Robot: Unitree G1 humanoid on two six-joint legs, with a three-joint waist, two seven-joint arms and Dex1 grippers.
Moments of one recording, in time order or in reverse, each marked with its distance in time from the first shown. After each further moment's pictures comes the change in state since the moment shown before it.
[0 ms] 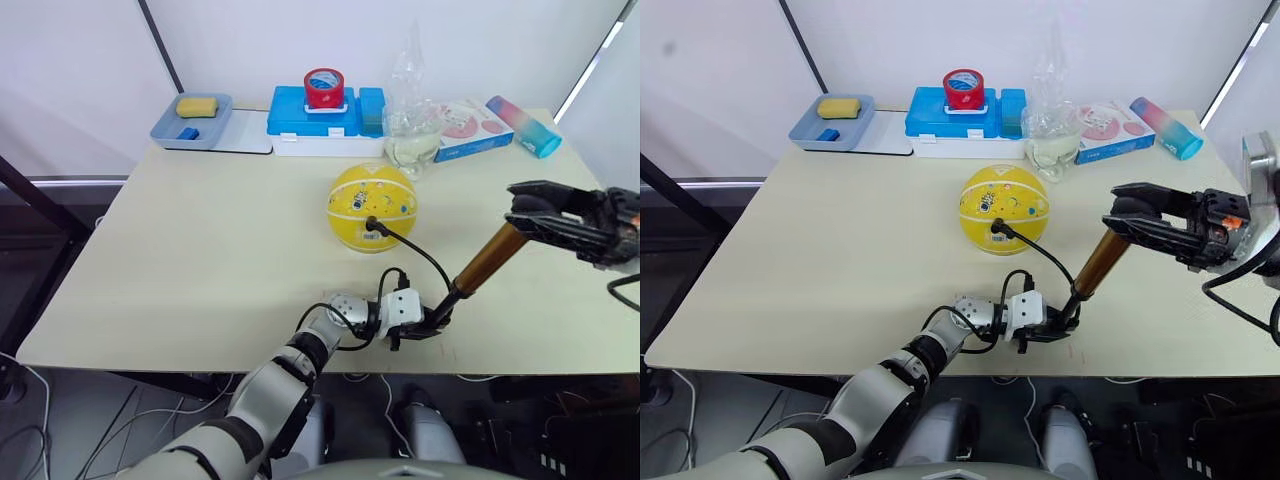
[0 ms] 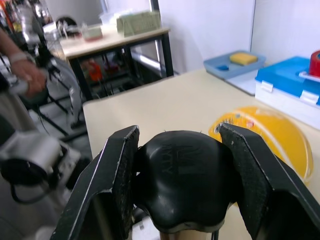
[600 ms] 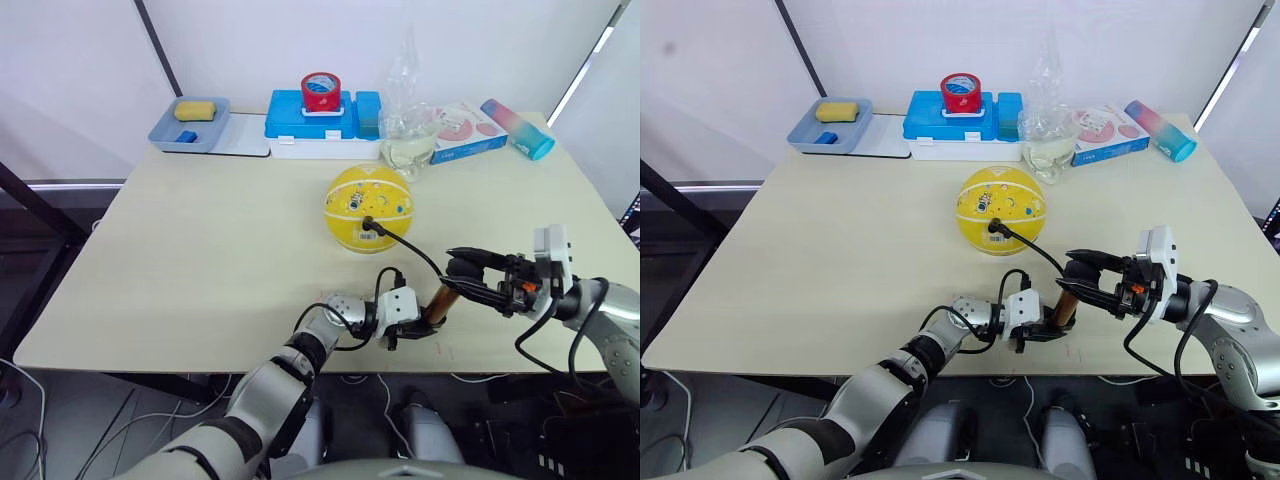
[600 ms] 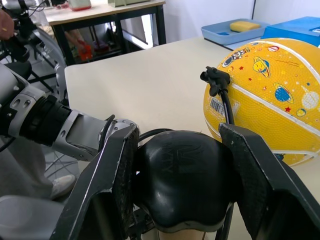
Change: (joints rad) left arm 0.005 0.009 0.010 -0.013 -0.018 0.022 -0.012; right arm 0.134 0.252 0.300 0.117 -0.394 -0.399 0.059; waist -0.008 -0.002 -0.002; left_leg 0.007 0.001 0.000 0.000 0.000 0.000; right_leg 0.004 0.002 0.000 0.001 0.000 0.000
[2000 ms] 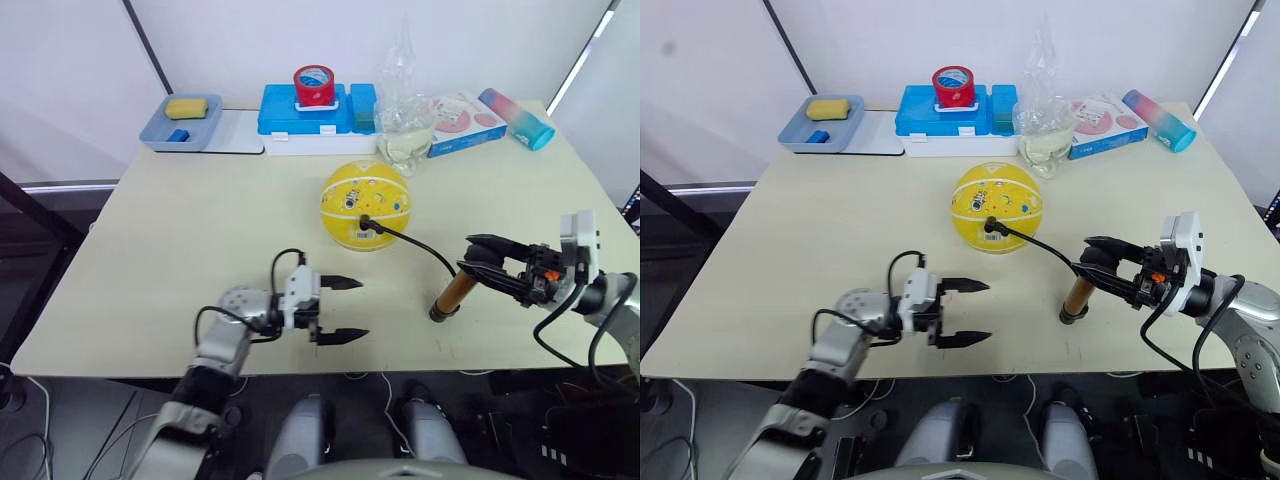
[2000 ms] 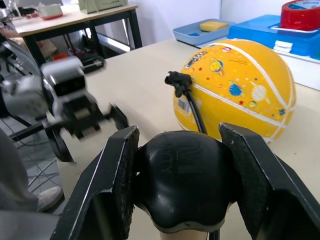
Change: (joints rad) left arm 0.457 0.526 0.237 -1.057 -0.506 0.513 -0.375; right arm -0.025 -0.052 -0.114 -0.047 0.061 0.117 -0.038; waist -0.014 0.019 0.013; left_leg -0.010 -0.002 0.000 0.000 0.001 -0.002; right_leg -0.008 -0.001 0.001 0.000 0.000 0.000
